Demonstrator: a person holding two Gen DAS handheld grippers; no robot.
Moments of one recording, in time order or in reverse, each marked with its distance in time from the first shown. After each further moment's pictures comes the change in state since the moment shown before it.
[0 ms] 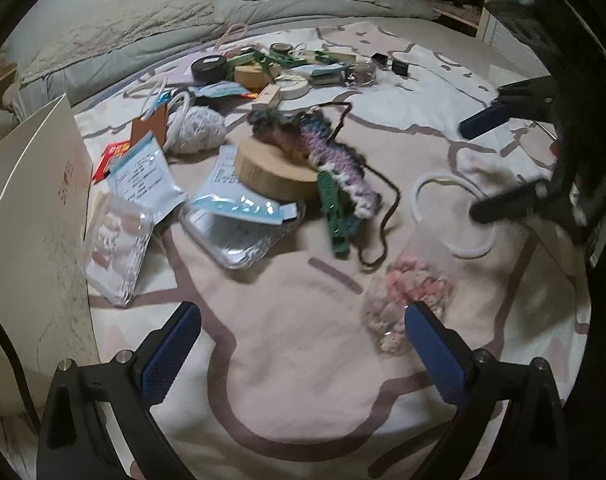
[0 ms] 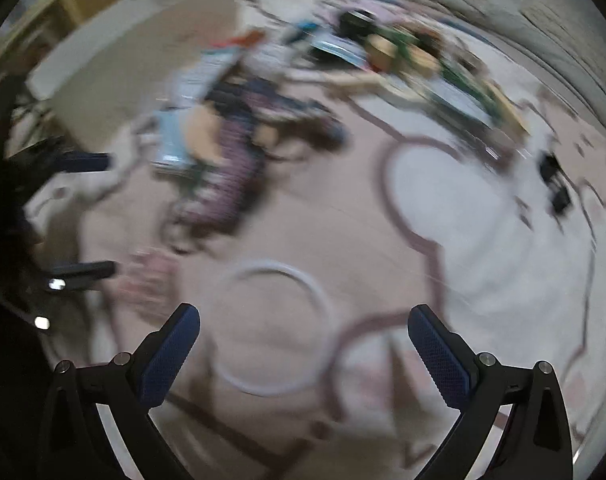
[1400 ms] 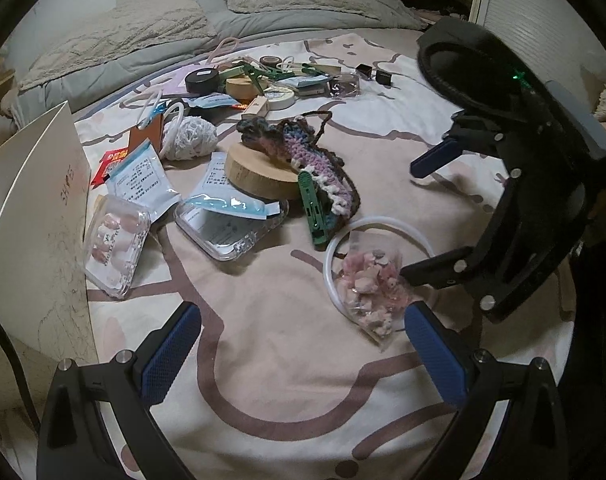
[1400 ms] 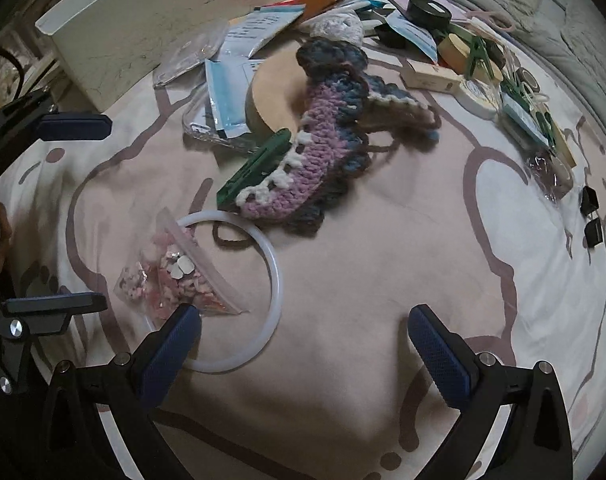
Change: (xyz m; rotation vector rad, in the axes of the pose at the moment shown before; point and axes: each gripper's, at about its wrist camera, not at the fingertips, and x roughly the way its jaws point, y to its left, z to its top) left arm -0.012 -0.009 -0.012 0.018 -0.045 -0.025; right arm 0.045 0.045 0.014 -0.072 0.086 -0.057
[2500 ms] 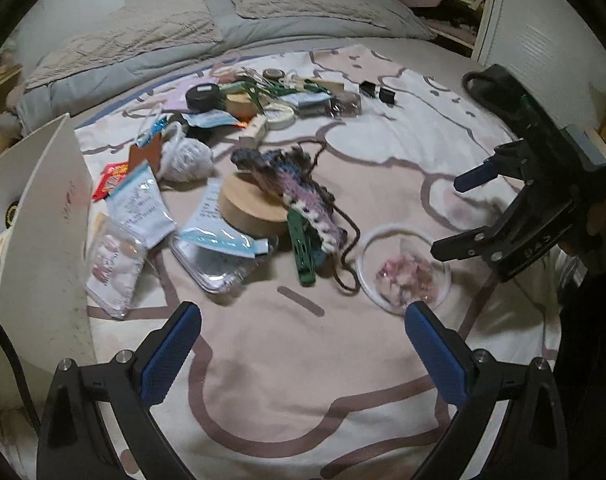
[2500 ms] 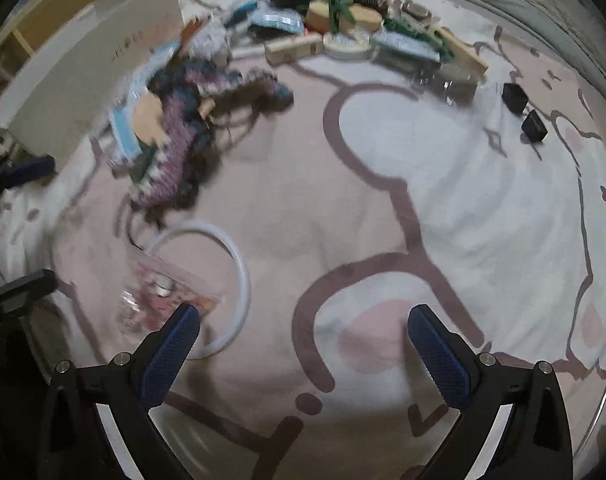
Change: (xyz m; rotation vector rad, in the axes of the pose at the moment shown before) left arm -0.004 -0.010 0.024 -0.036 -0.020 -0.008; right arm -0.023 -0.078 -0.045 0.268 0.005 -0.013
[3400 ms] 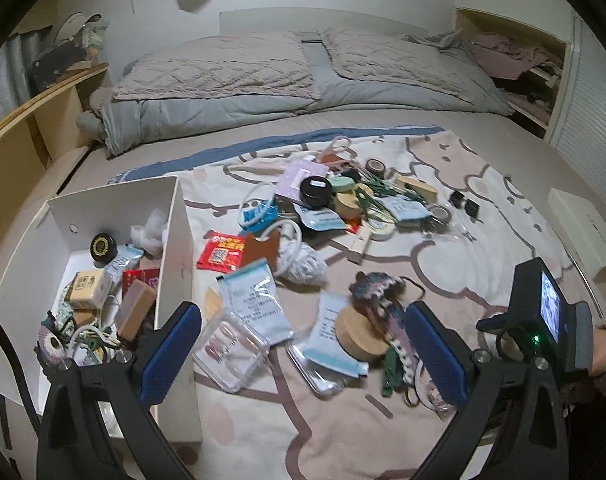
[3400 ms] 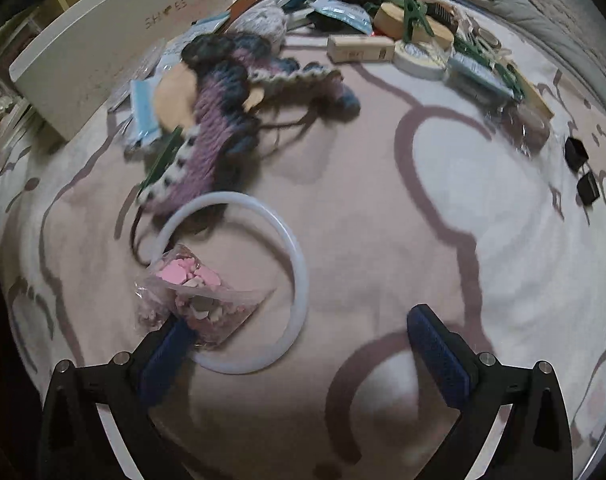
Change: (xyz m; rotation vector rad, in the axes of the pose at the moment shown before) left arm -0.065 0.060 0.077 -0.189 -0.170 0.205; right arm 0.024 0.013 0.027 -0.251 -0.015 0.066
